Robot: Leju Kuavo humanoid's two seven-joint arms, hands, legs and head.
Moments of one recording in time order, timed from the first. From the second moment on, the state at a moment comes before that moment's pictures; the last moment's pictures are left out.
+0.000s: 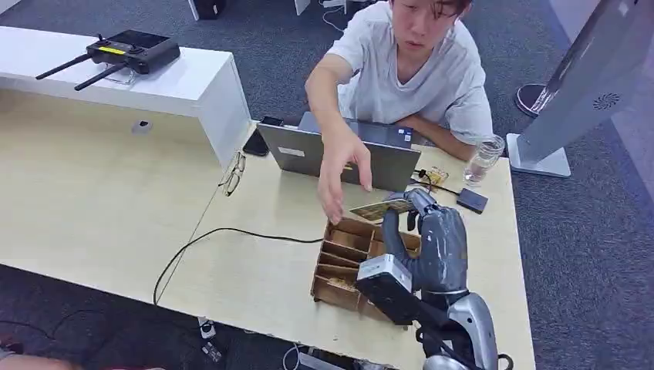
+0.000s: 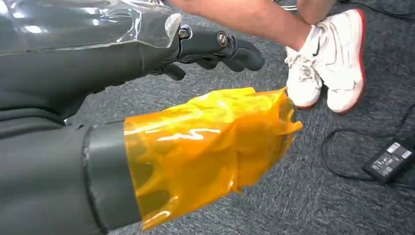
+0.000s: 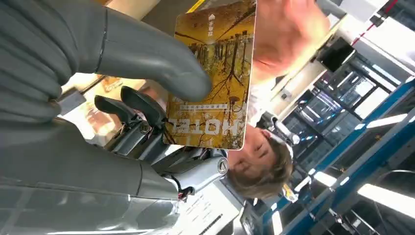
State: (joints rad) left arm -0.07 -0.29 1.25 -0.31 -1.20 0.60 -0.21; right arm -0.21 0.06 0.62 -1.63 0.80 -0.32 0.07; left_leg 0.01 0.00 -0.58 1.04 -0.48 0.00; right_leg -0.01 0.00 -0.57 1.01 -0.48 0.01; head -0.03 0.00
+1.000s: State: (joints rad) left arm -0.07 -0.27 1.25 -0.29 -1.17 0.60 -0.21; right arm -0.25 0.08 0.70 -1.58 0.80 -0.30 0.04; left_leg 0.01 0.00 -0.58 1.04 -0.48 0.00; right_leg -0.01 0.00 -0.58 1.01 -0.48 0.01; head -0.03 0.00
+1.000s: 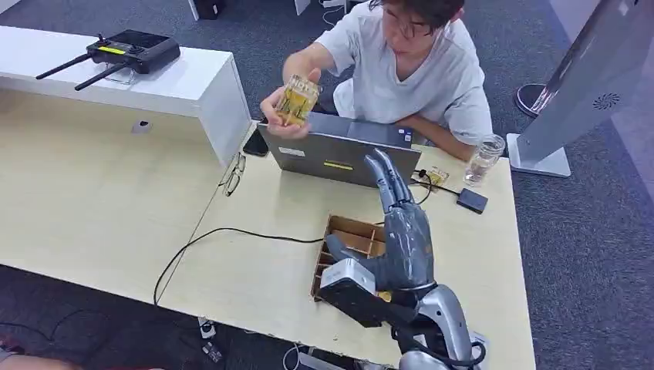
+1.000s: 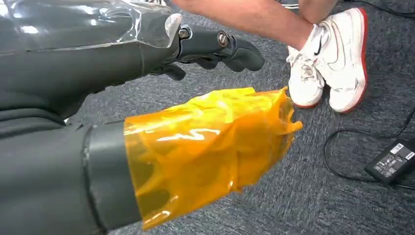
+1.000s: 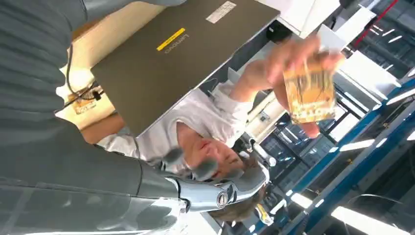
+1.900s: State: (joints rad) left arm -0.07 -0.28 1.25 -0.29 -1.16 0.59 -0.19; right arm -0.14 -0.09 0.74 -1.61 1.01 -0.24 0.12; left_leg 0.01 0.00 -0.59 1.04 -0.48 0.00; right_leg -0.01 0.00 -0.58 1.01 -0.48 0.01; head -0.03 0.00
